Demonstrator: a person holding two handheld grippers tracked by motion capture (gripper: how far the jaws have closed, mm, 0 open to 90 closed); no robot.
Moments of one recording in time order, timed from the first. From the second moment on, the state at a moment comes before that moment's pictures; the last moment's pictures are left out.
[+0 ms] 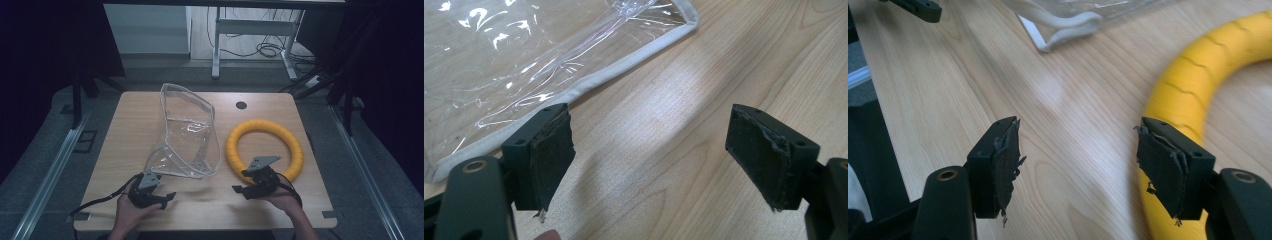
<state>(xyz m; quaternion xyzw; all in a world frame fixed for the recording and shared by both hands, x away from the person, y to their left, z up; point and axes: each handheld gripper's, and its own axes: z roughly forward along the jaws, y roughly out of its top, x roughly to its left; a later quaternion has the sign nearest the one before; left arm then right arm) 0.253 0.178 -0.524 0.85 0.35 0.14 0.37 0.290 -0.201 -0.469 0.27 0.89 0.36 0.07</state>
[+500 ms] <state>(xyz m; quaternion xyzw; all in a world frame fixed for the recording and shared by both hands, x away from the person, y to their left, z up) 0.254 0.176 -0.525 0.85 0.35 0.14 0.37 0.301 -0.232 -0.440 0.28 0.90 0.31 0.09</state>
